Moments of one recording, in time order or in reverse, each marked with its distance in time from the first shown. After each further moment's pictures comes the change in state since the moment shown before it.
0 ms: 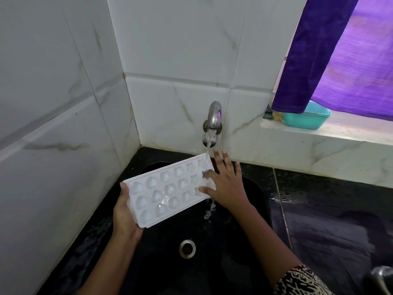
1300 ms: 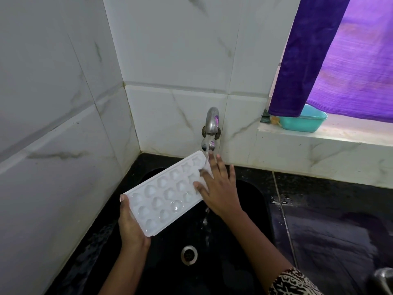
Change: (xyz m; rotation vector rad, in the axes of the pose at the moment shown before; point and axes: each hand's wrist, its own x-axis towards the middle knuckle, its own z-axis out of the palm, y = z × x) left_hand -0.006 -0.017 0.000 0.071 0.199 0.081; right_hand 0.002 -0.017 0.010 0.069 0.183 0.033
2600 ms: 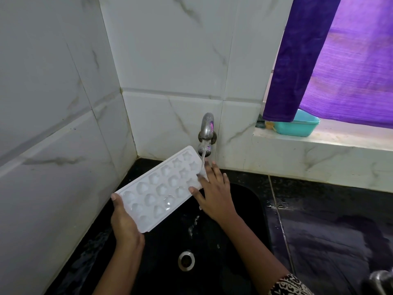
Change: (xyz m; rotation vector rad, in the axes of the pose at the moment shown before) left_hand 0.011 0.009 0.011 0.064 0.176 0.075; right_hand -0.002 -0.001 -0.003 0.088 -0.051 0.041
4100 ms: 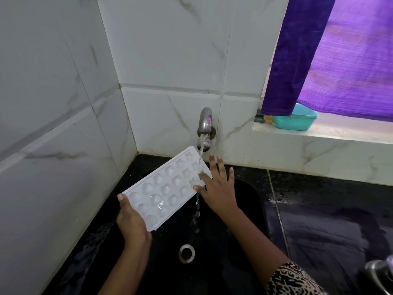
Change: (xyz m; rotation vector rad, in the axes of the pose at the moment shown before) left_hand -0.015 -0.016 0.004 0.066 0.149 0.050; right_hand -0.002 0.009 0.006 -0.117 -0.039 0.040
